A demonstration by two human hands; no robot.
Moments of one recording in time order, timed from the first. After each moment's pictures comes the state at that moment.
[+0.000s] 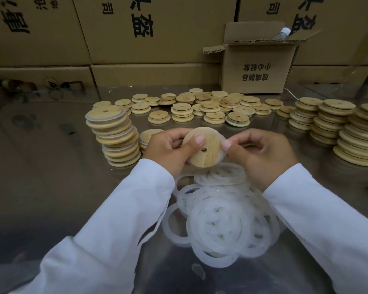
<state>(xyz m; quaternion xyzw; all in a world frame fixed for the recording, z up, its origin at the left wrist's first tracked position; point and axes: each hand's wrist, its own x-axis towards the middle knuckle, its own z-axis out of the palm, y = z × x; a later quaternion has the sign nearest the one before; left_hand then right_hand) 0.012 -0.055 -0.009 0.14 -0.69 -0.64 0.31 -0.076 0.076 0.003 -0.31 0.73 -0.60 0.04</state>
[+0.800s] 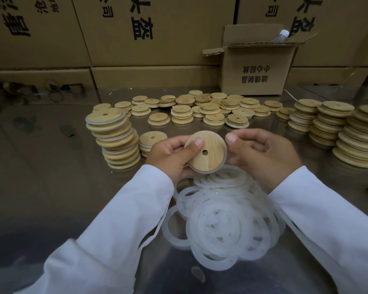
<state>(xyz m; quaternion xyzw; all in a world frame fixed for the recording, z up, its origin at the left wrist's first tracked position) 0.009 -0.051 -0.011 0.16 -0.59 -0.75 0.25 -0.081 0.081 0.004 -0.27 0.69 -0.66 0.13</state>
